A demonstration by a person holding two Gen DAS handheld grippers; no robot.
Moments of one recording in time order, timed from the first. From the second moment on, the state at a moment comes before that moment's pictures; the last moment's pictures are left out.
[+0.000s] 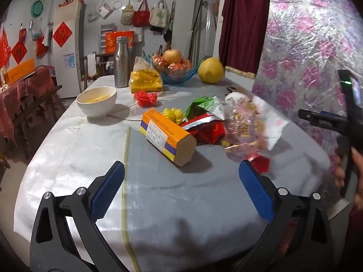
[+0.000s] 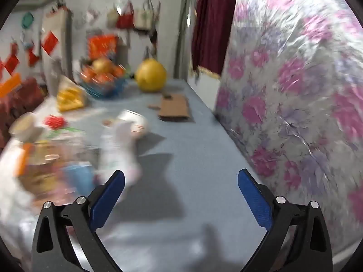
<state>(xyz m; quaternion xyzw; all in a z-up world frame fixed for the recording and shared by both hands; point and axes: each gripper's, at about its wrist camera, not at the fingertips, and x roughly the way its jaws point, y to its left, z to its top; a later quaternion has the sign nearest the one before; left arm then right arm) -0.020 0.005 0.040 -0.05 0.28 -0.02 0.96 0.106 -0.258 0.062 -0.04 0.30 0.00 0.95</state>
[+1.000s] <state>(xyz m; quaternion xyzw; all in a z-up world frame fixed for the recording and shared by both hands) -0.089 0.013 0.047 -0.04 0.26 0.03 0.96 -0.053 -0.184 0.050 -0.01 0.23 0.02 0.97</state>
